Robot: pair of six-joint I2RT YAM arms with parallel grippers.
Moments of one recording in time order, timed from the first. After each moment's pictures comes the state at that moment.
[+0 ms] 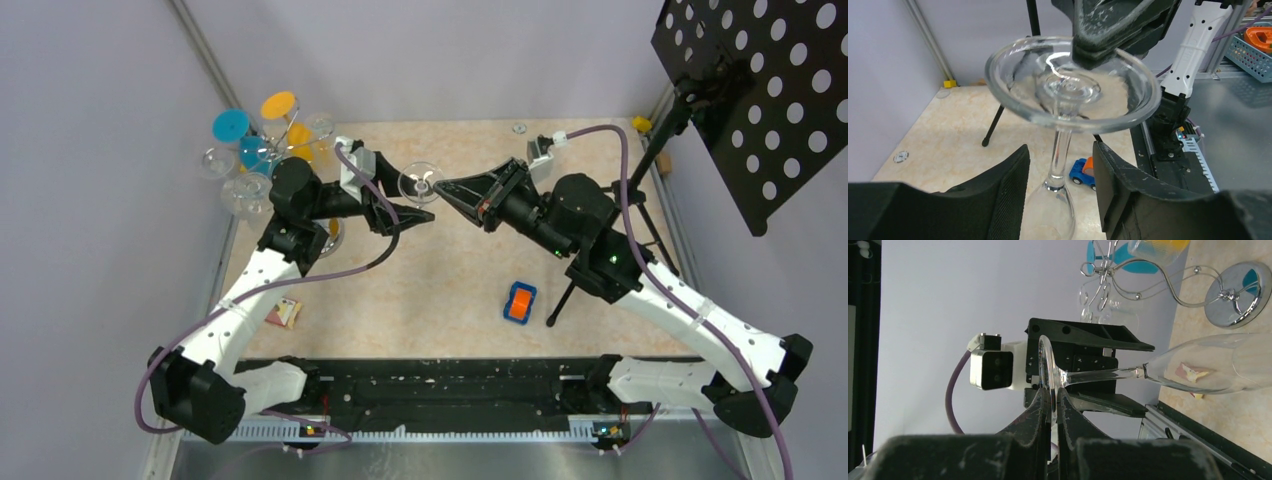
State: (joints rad) left arm -0.39 1.16 1.05 0.35 1.13 -0.13; right arm 0.91 1.08 1.22 -0.09 0.05 1.36
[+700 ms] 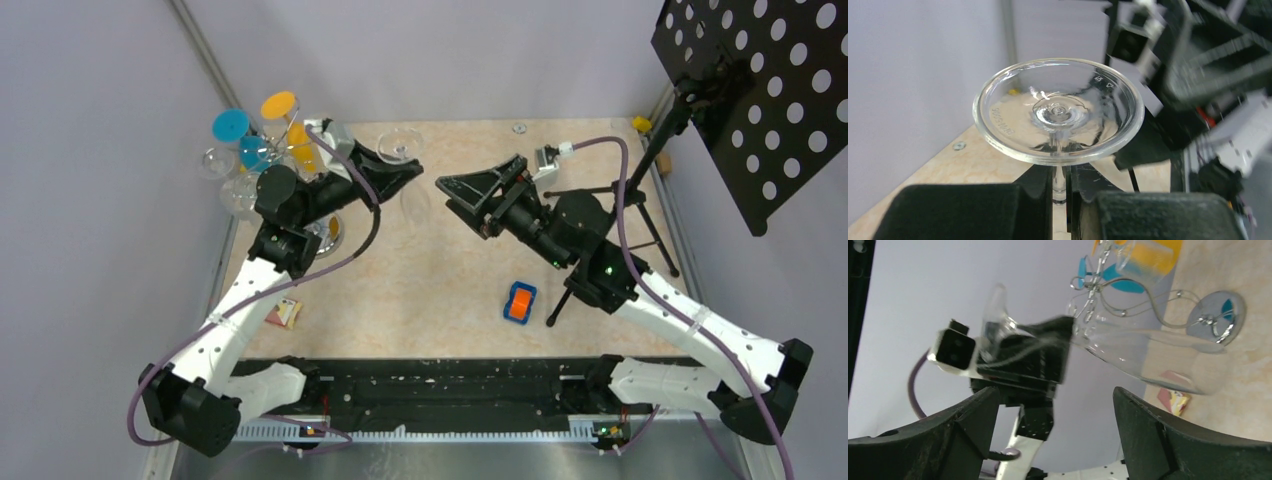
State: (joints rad) left arm -0.40 1.11 1.05 0.41 0.85 -0.23; right arm 0.91 1.06 1.14 0.01 0.08 1.29
